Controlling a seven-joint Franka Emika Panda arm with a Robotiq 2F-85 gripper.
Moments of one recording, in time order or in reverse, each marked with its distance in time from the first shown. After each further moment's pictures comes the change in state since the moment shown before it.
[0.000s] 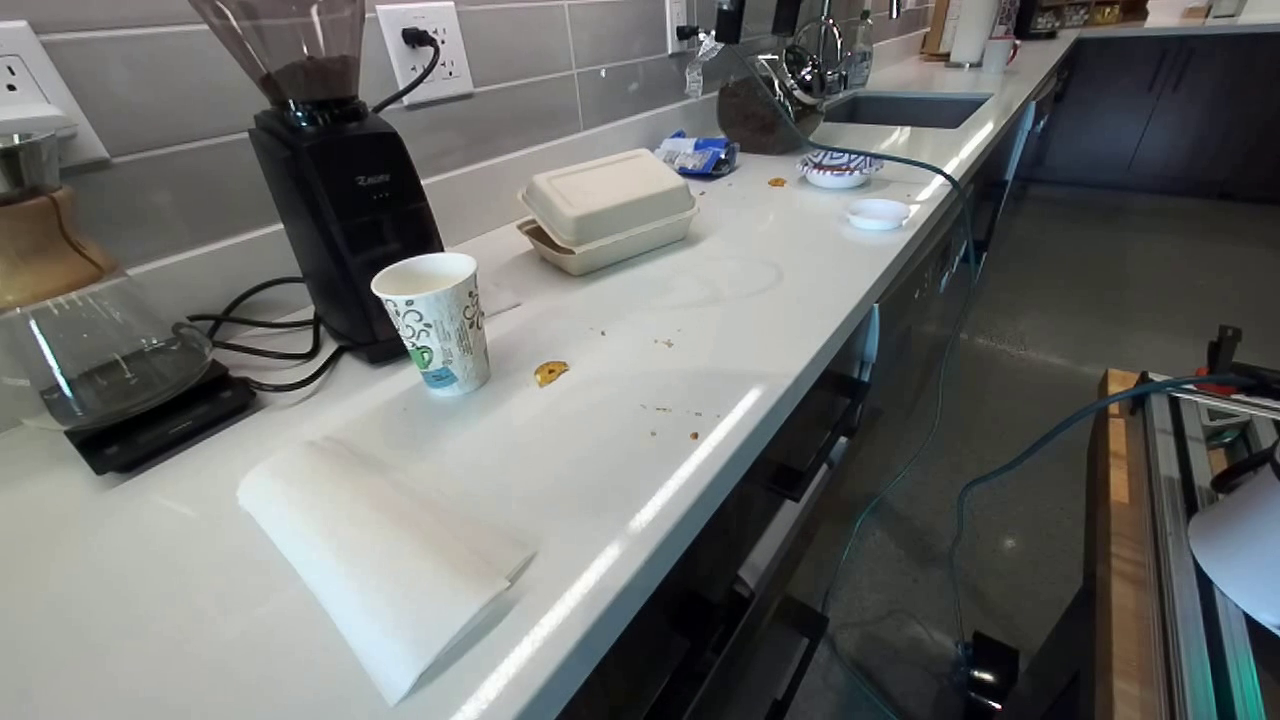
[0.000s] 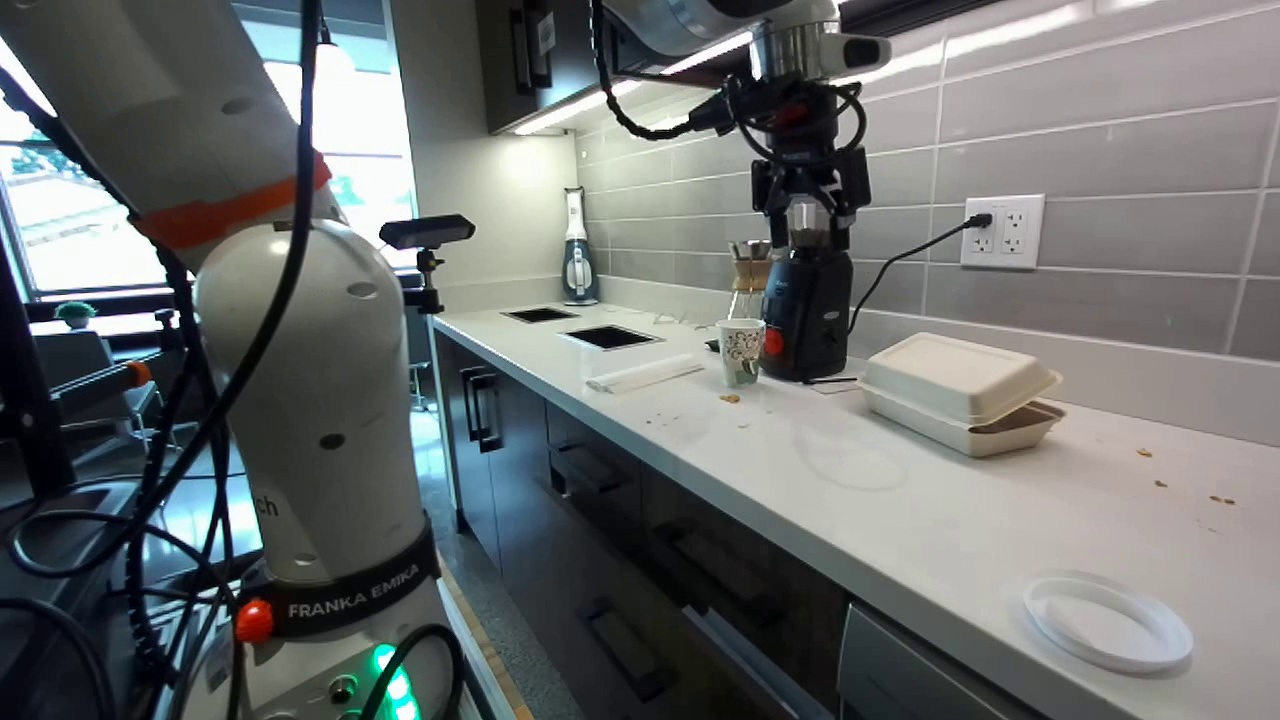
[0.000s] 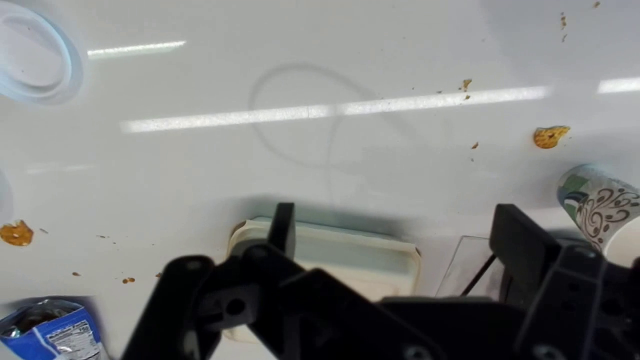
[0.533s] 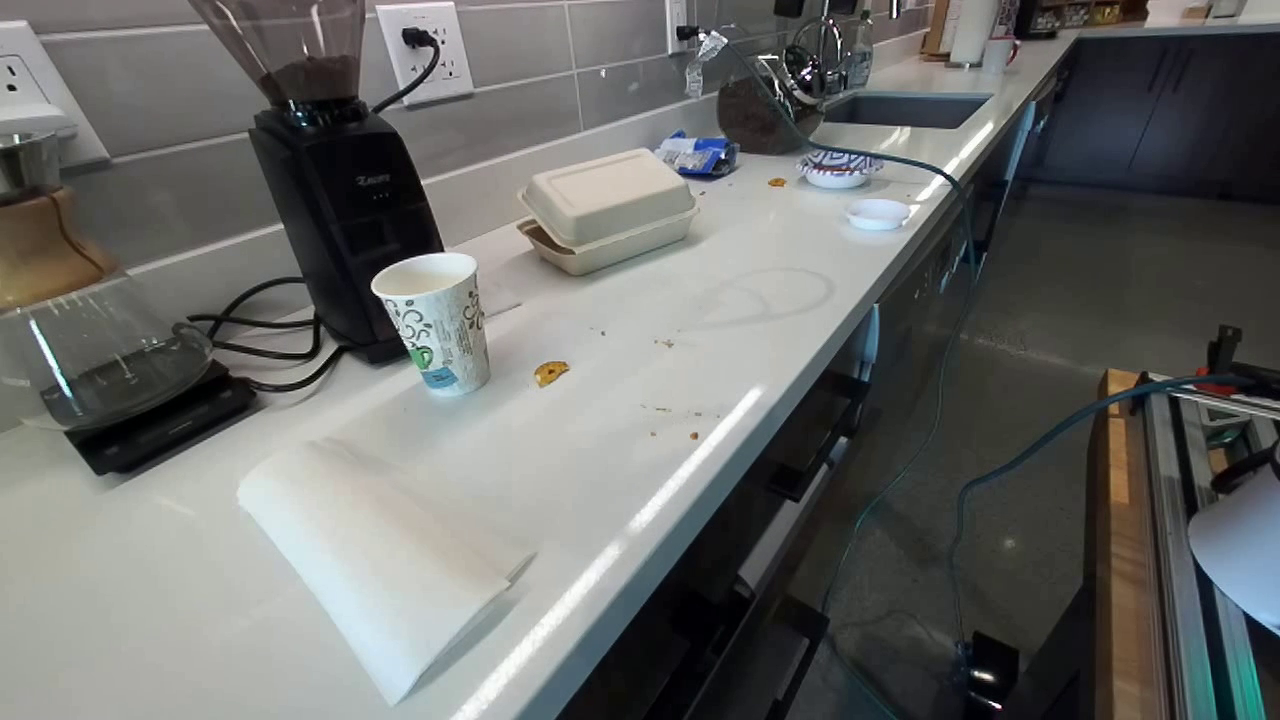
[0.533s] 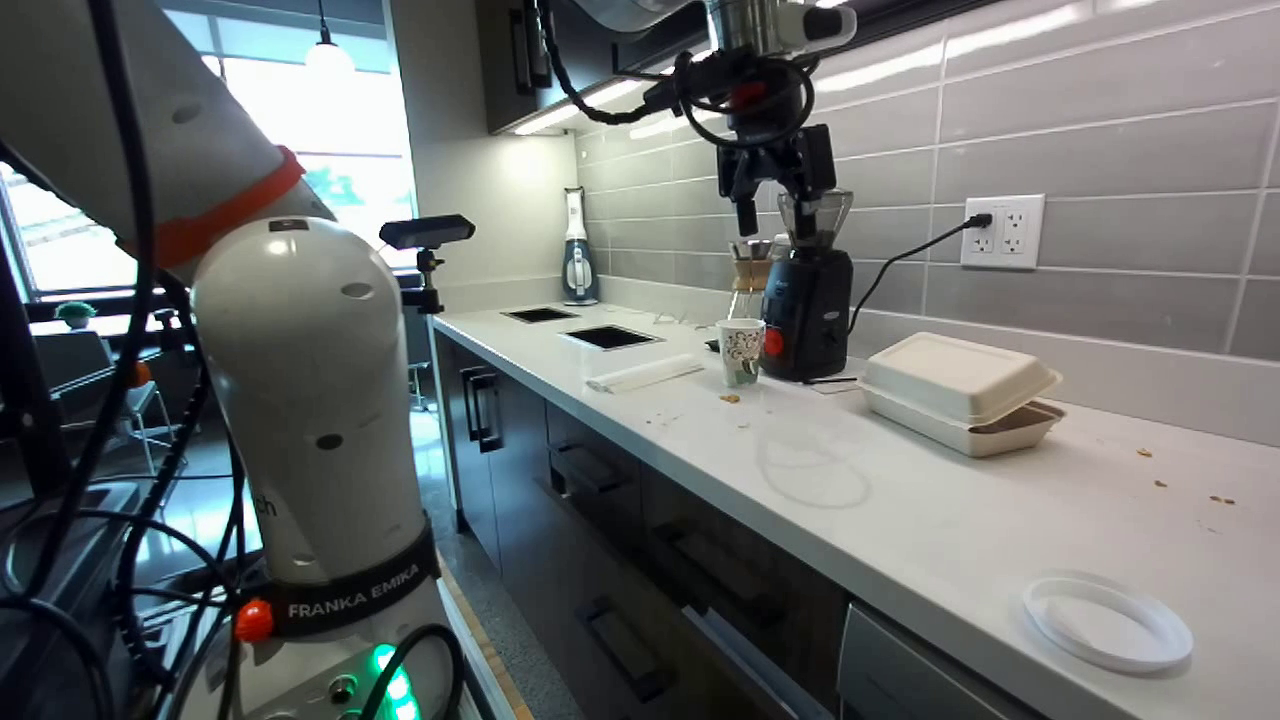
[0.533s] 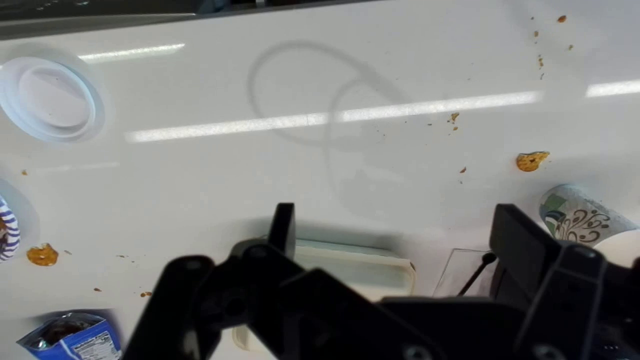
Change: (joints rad) arm -0.020 -0.190 0.005 -0.128 0.000 -0.038 0.002
